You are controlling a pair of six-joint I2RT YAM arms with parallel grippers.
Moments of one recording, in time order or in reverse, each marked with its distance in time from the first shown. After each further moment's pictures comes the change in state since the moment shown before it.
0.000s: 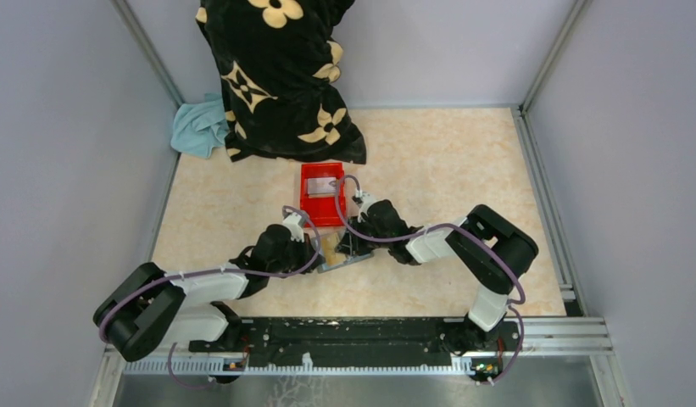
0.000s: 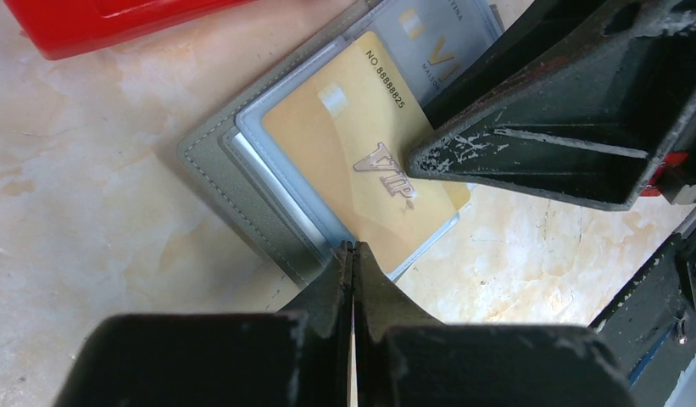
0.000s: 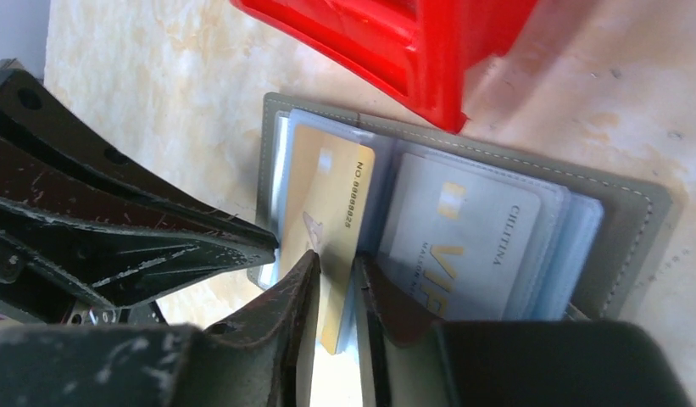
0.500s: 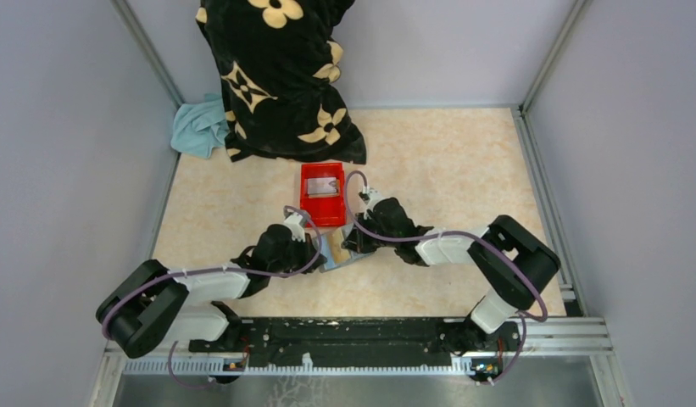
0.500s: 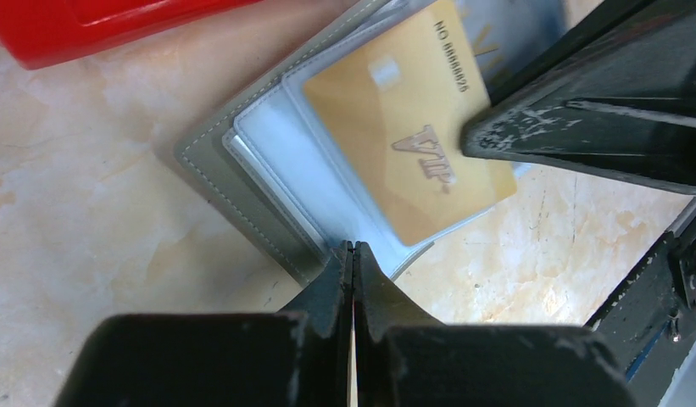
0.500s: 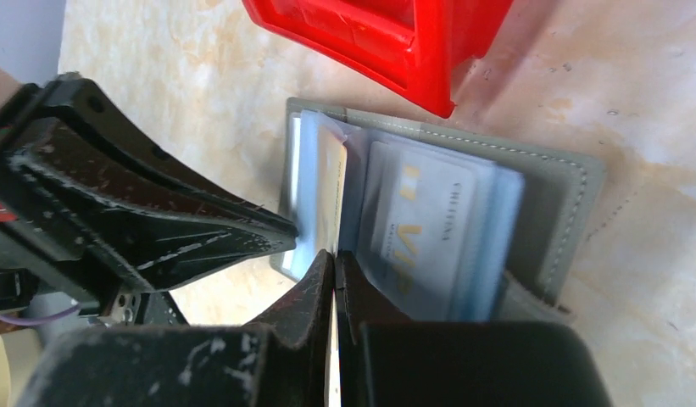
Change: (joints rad) left arm 0.000 0.014 0.000 0.019 0.003 -0.001; right arm -0.015 -0.113 -0.024 -0.083 0.051 0.005
